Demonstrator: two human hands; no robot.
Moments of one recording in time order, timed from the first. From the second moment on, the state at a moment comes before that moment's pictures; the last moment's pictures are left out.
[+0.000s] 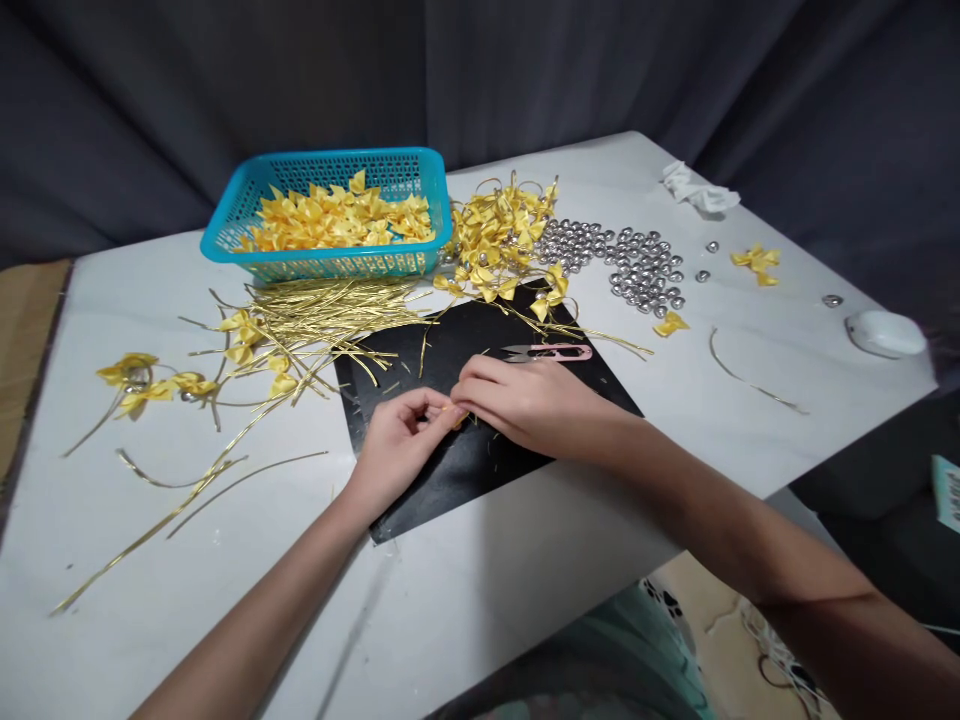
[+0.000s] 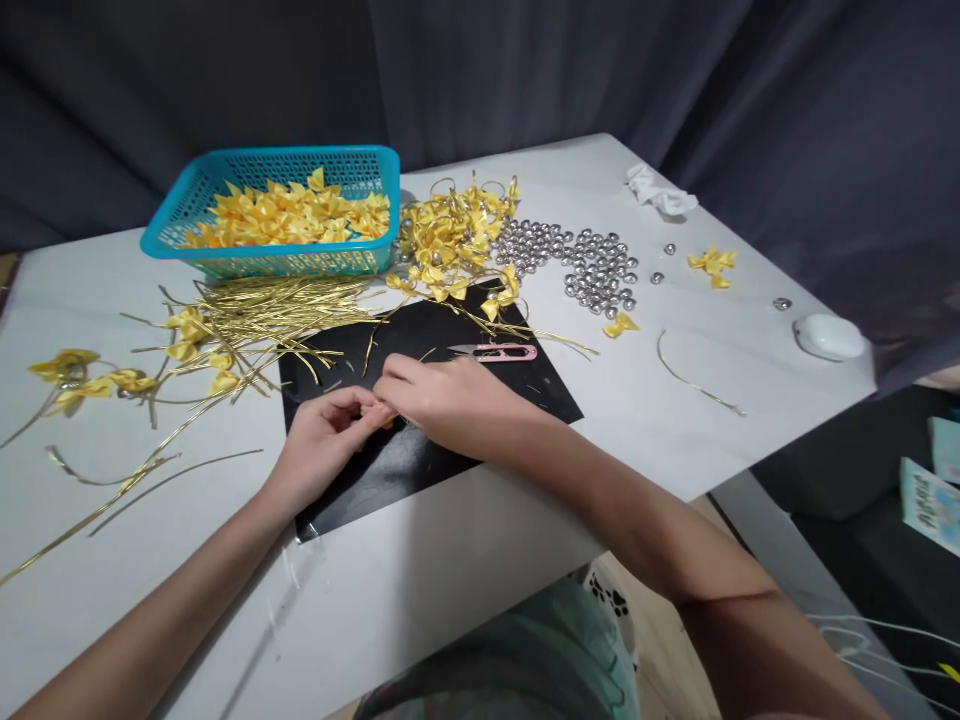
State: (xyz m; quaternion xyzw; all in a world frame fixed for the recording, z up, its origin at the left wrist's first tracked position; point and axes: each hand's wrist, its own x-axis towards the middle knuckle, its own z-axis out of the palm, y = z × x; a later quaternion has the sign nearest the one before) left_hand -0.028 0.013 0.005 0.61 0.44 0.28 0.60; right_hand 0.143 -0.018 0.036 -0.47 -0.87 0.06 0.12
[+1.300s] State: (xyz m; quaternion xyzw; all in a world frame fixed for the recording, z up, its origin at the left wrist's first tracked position) left_hand -0.030 0.010 0.005 0.68 0.37 0.21 0.59; right_hand 0.145 -0.018 0.041 -0.43 -0.85 0.25 0.20
